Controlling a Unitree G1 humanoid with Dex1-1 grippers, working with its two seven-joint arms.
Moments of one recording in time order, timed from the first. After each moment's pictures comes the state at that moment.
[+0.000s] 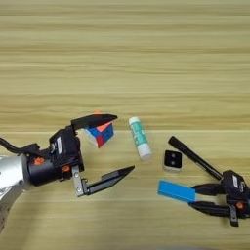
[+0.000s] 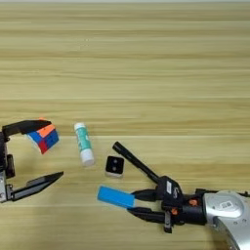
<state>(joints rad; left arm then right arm) 0.21 0.61 -0.01 -0.56 -0.48 0.08 -0.97 0.20 -0.64 0.21 -0.03 0.29 -0.05 1.16</state>
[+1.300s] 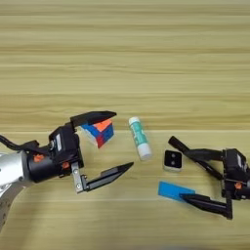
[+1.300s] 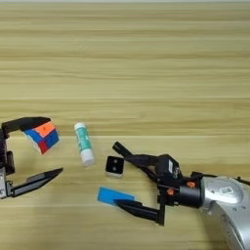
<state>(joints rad) 0.18 0.61 -0.01 -0.53 -0.48 0.07 -0.97 0.17 -0.61 0.14 -0.20 0.46 0.06 1.14</state>
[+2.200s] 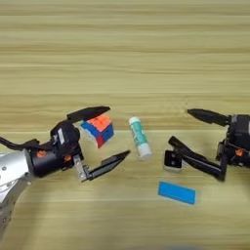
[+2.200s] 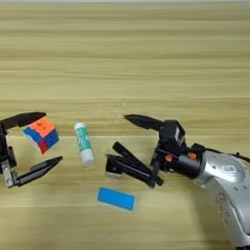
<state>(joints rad) 0.16 0.57 -0.03 -0.43 -0.40 0.03 -0.89 0.06 -0.54 0.04 -0.35 0.57 0.13 0.98</state>
